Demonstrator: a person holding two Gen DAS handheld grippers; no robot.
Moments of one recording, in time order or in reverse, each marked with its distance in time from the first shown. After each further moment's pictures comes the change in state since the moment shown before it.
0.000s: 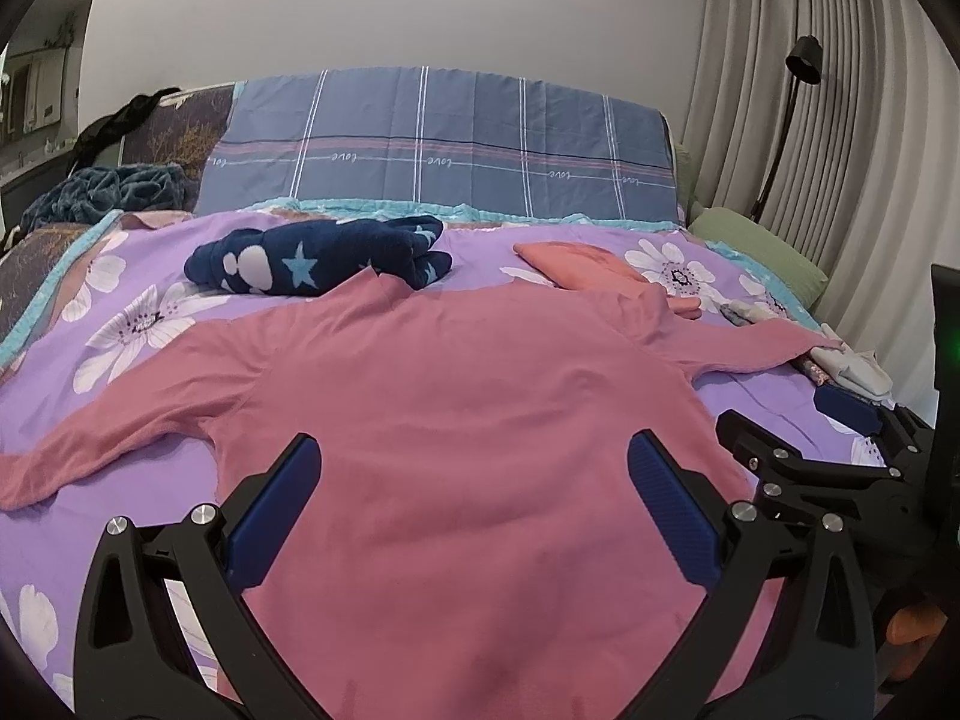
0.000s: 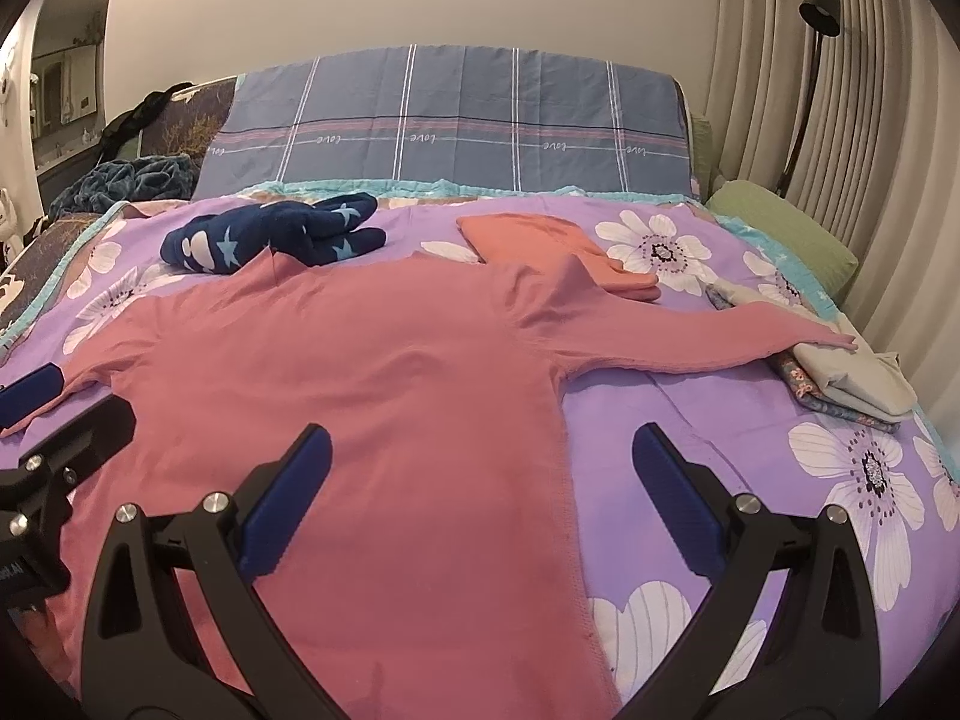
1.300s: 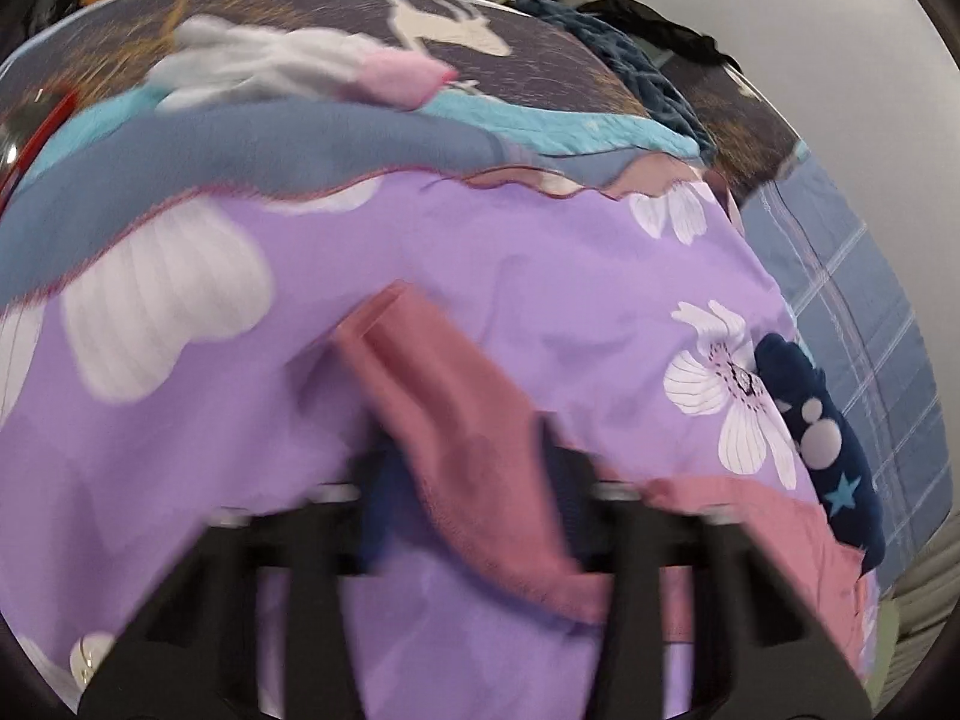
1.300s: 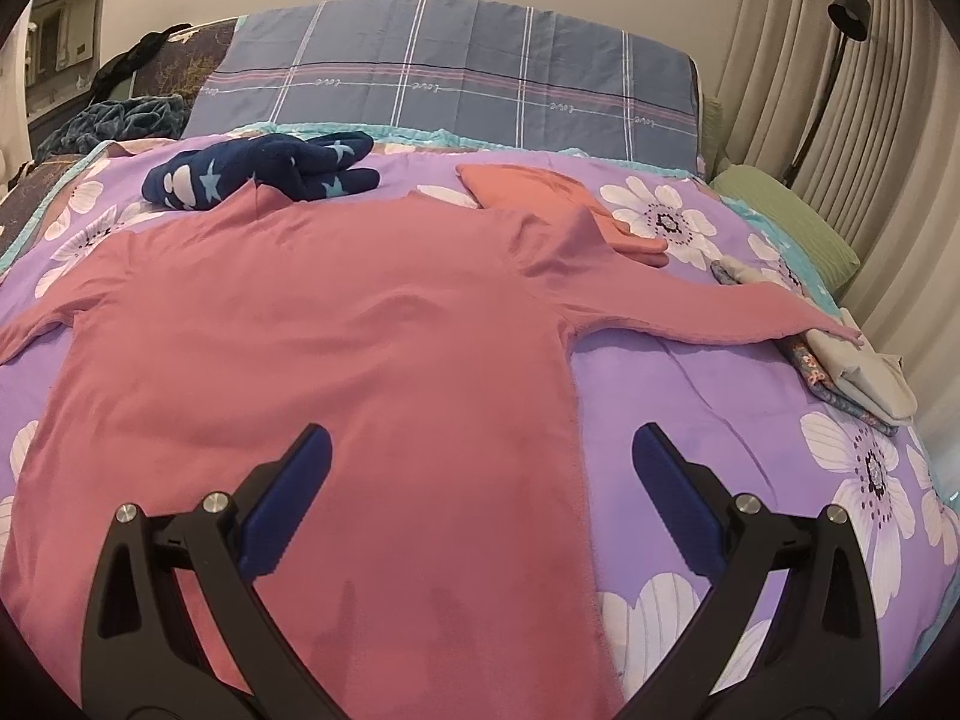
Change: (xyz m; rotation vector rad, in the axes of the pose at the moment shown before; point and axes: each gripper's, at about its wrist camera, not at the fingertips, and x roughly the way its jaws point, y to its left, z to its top) left arm -0.038 0.447 -0.075 -0.938 0.015 0.566; right arm 0.035 0.008 -0.014 -0.070 0.100 -0.046
